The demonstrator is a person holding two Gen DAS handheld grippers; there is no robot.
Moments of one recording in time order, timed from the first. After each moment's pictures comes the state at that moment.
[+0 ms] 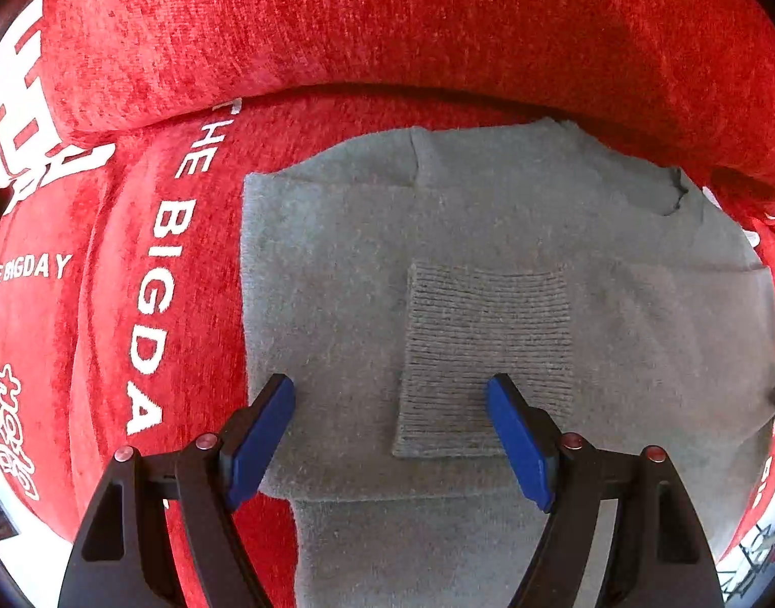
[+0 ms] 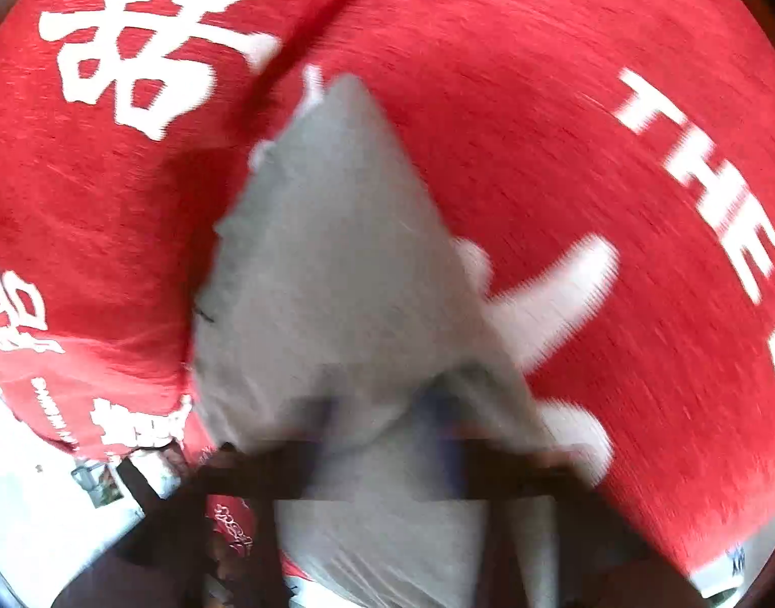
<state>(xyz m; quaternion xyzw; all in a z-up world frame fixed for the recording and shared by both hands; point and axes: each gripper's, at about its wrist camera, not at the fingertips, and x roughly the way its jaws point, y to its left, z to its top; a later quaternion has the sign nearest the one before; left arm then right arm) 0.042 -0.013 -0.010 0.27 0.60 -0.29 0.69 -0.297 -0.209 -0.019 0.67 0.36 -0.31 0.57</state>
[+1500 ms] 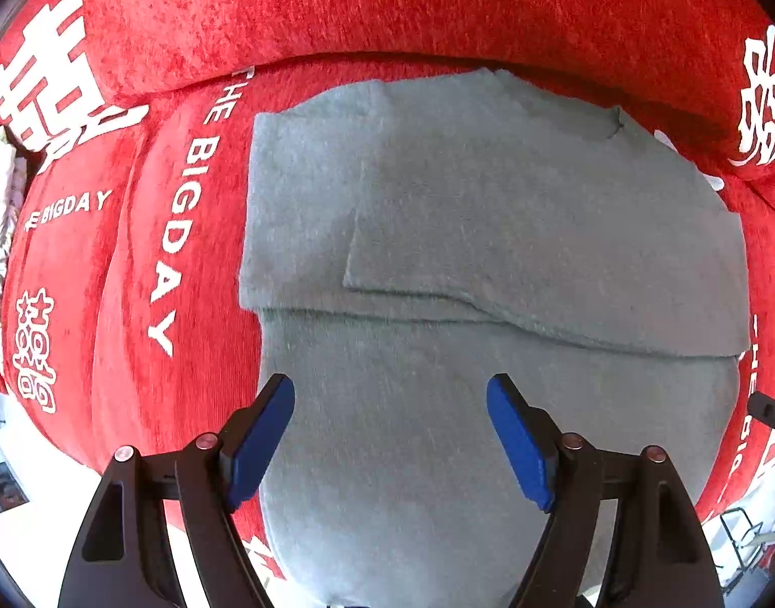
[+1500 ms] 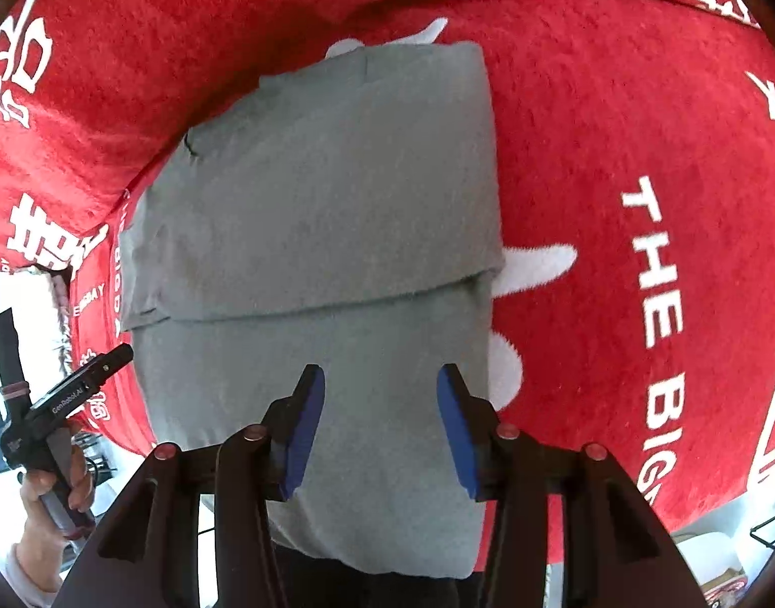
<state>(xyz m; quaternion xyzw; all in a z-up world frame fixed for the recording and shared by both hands) -0.046 0.003 0.049 0.29 0.63 -0.25 0.68 -0.272 -0.178 0.032 0.48 0.56 -0.24 0.63</state>
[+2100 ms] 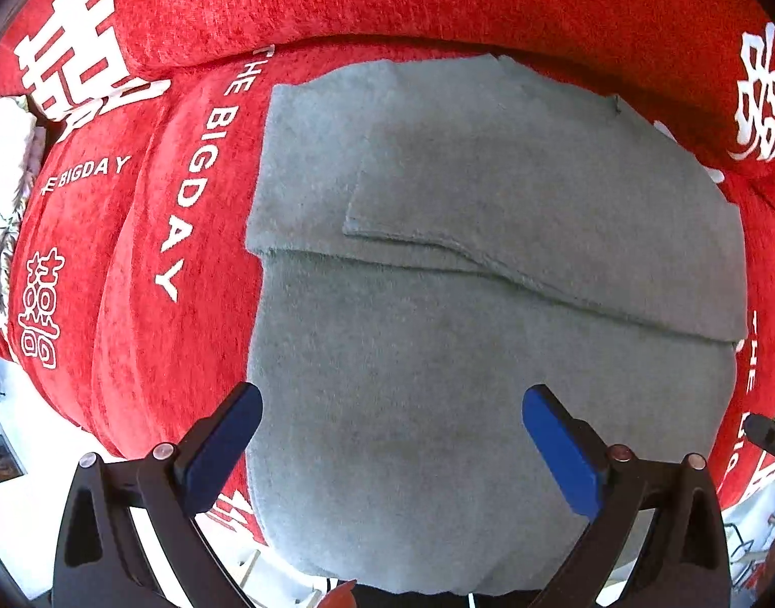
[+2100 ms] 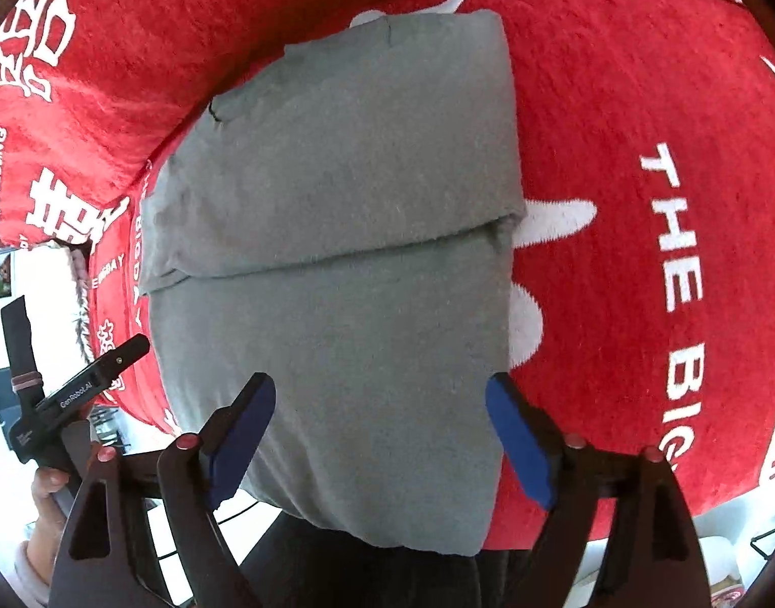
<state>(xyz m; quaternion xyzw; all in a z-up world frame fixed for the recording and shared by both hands) -0.071 0.019 0.055 0.28 0.64 -0.23 0.68 -0.286 -0.158 0.037 0.50 0.56 -0.20 0.63</state>
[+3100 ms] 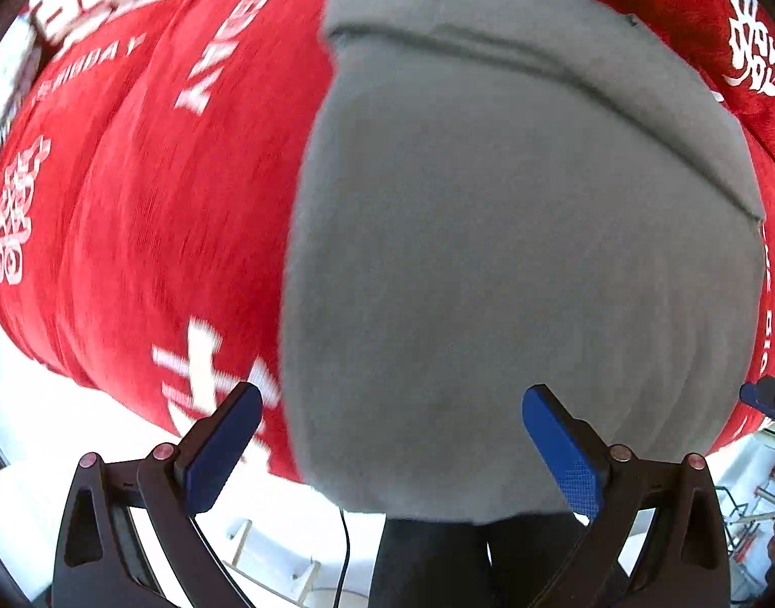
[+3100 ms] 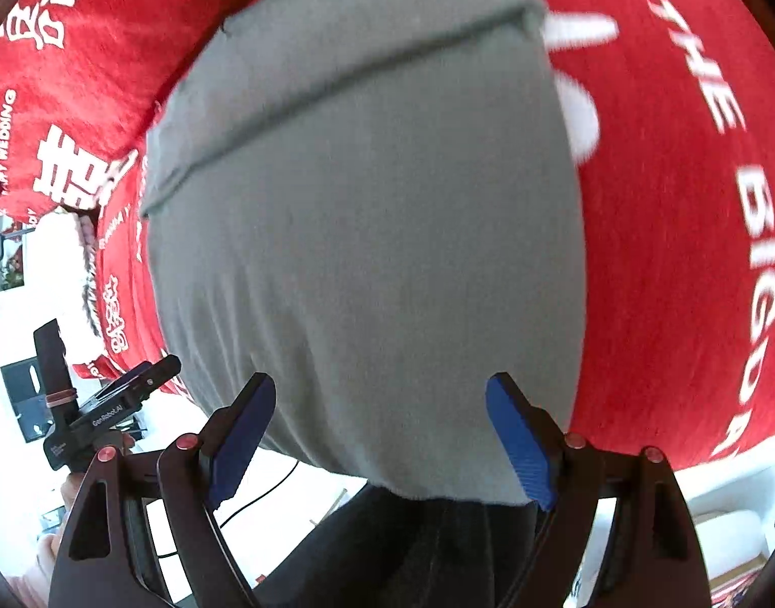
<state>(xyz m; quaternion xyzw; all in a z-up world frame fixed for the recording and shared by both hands) -0.099 0.155 0.009 0.26 0.68 -0.24 0.64 -0.310 -0.060 0.006 0.52 0.56 -0.17 0.61</state>
